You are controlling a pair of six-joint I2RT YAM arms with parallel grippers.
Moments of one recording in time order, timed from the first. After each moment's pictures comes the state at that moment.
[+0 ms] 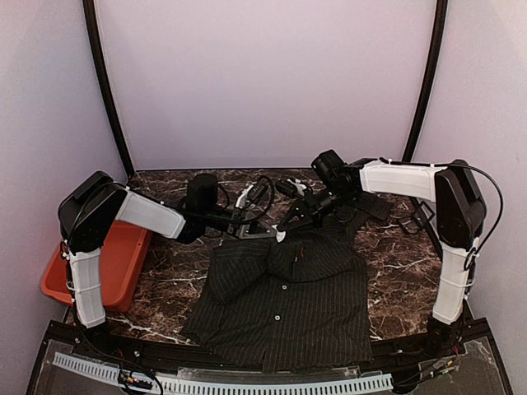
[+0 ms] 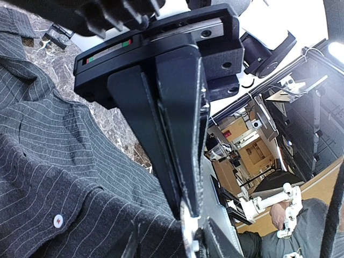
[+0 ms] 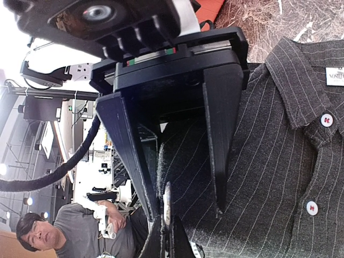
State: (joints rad) left arm -0.66 2.00 1.09 0.73 1.22 -0.75; right arm 0.60 1.95 1.50 -0.68 -1.27 0.22
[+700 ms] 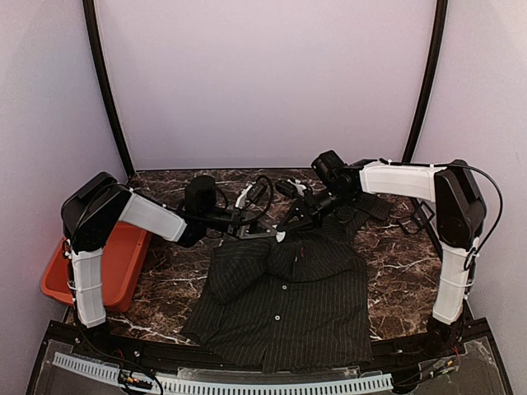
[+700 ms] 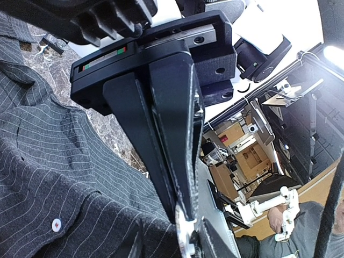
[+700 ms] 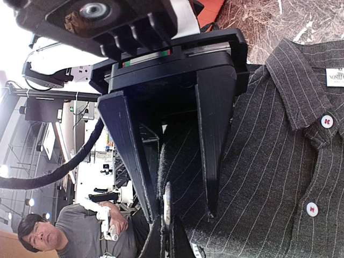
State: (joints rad) left arm -0.66 2.02 1.08 0.86 1.21 -0.84; right arm 0.60 1.95 1.49 -0.66 -1.28 0.24
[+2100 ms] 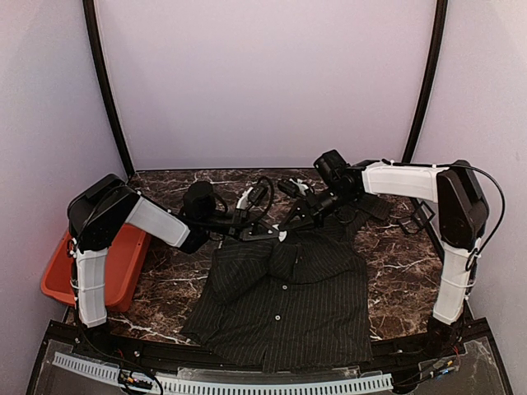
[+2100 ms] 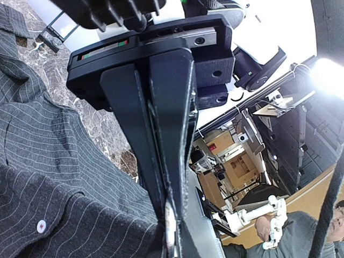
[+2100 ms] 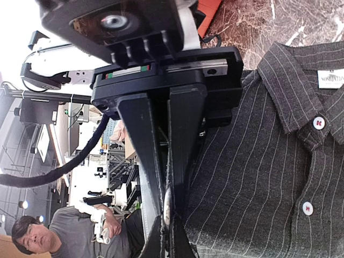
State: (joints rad) left arm -0.68 2.07 1.05 1.07 1.19 -1.02; right arm 0.59 1.94 1.47 -0.62 -1.26 0.24
